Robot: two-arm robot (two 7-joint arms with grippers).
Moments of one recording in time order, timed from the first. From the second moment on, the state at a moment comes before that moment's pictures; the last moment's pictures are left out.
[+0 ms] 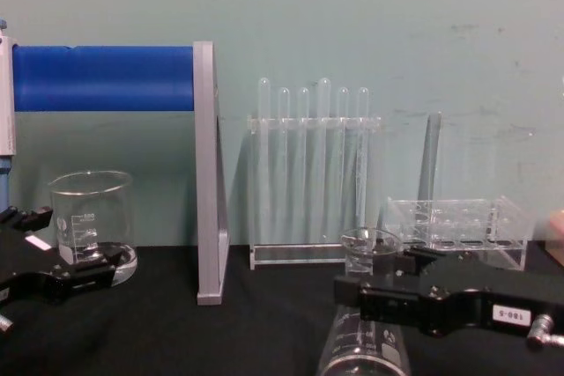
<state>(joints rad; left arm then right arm) -0.20 0.60 0.45 -1.41 -0.25 -0.12 0.03 0.33 0.46 -0.52 -1.35 0.51 -0.02 0.64</state>
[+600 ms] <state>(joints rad) -0.20 0.60 0.45 -1.41 -0.25 -0.12 0.03 0.33 0.46 -0.52 -1.35 0.51 -0.02 0.64</state>
